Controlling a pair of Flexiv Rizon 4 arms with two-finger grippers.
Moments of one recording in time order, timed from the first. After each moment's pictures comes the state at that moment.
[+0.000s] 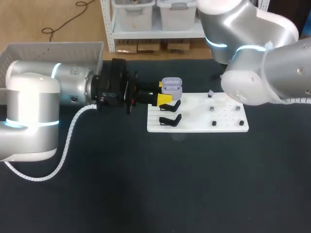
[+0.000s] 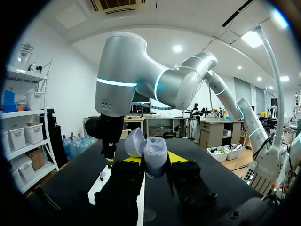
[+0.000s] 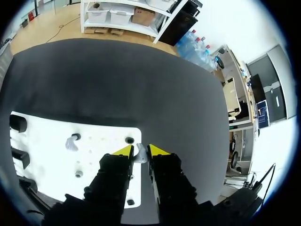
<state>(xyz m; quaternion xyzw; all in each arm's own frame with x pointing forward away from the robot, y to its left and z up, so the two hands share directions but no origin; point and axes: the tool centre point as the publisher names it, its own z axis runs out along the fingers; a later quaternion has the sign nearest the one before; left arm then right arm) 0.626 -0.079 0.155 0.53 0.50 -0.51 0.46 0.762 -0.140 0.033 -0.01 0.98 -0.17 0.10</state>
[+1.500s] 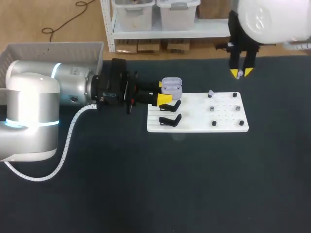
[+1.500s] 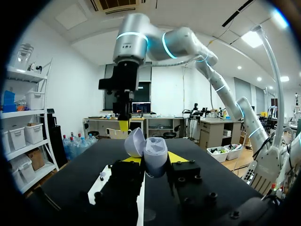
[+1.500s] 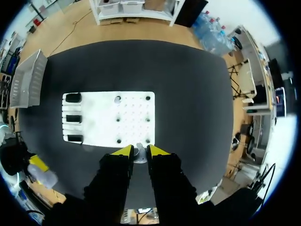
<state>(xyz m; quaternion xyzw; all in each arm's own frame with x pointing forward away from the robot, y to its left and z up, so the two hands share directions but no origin) 0.626 -0.079 0.155 0.53 0.50 -0.51 0.46 0.687 -0.092 0.164 0.03 1.00 -0.04 0.01</state>
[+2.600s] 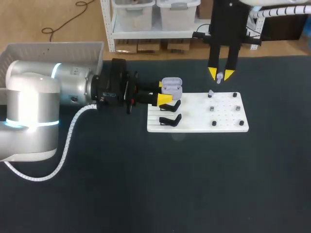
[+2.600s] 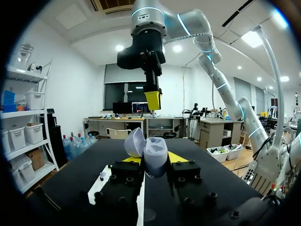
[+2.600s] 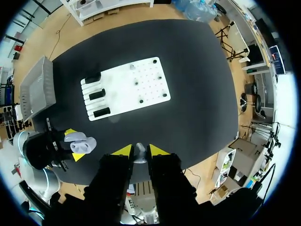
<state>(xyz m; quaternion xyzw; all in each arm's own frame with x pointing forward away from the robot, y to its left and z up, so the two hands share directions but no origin) 0.626 -0.079 0.155 0.53 0.50 -0.51 0.46 0.615 -0.025 0.218 0.15 0.99 0.00 -0.05</state>
